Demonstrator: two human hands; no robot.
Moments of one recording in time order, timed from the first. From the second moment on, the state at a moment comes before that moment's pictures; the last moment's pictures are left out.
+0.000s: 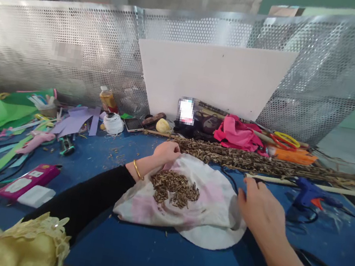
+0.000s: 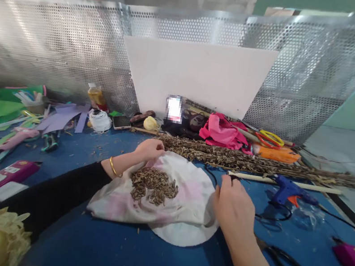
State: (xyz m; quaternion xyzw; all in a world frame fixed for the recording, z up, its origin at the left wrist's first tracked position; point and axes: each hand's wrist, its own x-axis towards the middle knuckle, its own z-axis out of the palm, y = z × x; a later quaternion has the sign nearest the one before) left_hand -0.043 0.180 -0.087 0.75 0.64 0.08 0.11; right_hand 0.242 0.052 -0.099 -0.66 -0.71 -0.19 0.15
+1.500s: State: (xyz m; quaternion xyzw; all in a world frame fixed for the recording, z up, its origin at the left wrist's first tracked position) left_hand -0.100 -0.022 -0.092 0.75 0.63 0.19 0.03; right_hand 0.219 0.002 -0.086 -0.31 -0.85 0.30 0.31
